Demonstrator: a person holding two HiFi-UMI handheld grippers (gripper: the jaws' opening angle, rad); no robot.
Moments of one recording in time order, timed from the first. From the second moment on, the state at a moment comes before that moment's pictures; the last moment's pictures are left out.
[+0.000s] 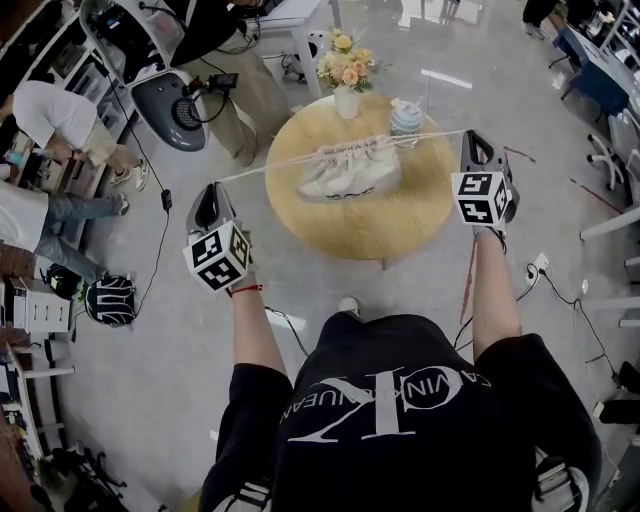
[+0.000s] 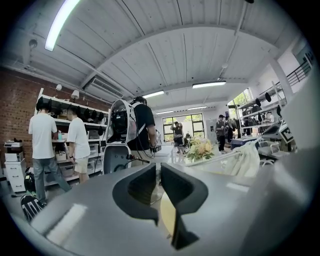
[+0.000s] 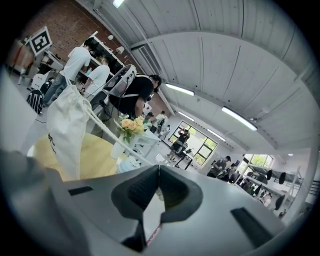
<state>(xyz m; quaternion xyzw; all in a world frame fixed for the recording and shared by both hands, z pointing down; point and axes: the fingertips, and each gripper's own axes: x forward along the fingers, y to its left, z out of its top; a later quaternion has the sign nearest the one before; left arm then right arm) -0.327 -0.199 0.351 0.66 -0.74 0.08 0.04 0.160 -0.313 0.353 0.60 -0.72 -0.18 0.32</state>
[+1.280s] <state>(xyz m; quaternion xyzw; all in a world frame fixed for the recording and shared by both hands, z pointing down) -0.259 -0.248 0.236 0.70 -0.71 0.03 -0.08 0.085 -0.317 0.251 0.58 -0.76 -0.23 0.19</state>
